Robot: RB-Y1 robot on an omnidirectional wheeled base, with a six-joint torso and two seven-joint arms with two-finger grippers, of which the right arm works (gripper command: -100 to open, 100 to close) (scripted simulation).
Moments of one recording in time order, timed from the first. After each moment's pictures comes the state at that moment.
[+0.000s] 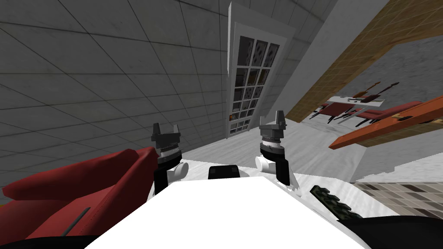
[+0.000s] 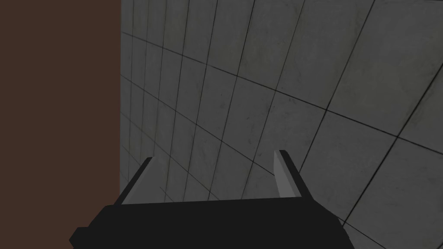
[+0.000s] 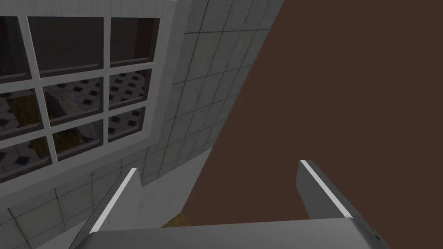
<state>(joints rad) 0.49 0.01 -0.02 -2.39 0.04 -0.46 -0.07</state>
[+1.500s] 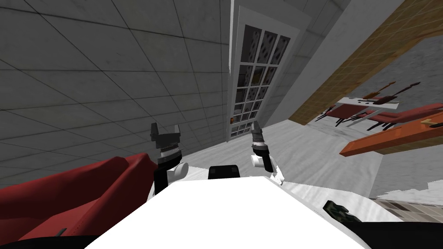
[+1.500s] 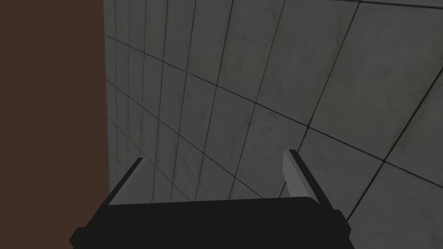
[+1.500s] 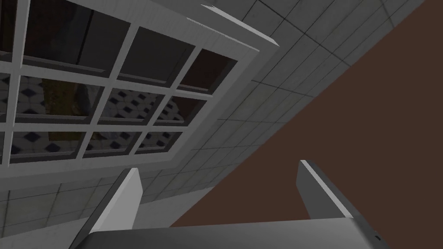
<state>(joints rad) 0.38 -0.06 -0.04 -2.02 0.12 -0.56 0.18</state>
